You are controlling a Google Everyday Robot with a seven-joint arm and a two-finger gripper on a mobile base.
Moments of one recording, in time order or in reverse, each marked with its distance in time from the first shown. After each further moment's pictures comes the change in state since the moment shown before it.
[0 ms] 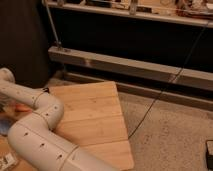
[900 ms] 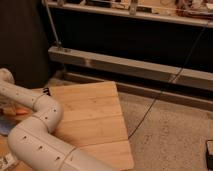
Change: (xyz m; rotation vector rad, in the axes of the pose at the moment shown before) arm 0.000 0.007 -0.002 -0.012 0.022 -0.020
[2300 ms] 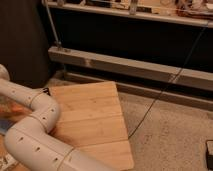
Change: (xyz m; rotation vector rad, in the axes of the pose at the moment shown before) arm -0.019 0.006 -0.037 0.002 -0.042 -0.020
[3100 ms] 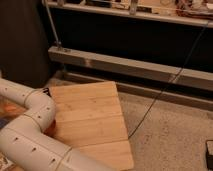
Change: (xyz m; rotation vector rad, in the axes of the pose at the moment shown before) arm -0.017 0.035 -0.030 -0.035 0.035 -0.086
